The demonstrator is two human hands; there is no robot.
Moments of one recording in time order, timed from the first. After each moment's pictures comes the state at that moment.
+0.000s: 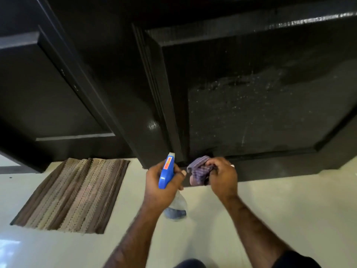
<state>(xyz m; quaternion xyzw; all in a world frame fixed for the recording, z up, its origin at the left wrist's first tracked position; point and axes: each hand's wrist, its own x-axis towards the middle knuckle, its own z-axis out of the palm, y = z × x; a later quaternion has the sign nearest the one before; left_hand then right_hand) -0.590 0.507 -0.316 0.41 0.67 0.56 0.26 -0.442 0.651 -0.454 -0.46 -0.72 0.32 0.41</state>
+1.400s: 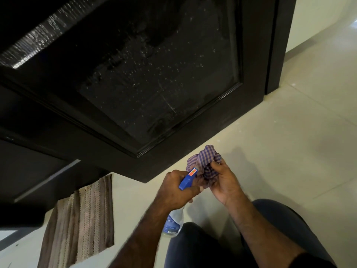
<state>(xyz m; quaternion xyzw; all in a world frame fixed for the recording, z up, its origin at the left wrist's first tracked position) -0.461 0.503 -0.381 0.64 0.66 0.10 0.38 -0.299 0.537 -0.502 -0.30 -0.08 0.79 0.53</state>
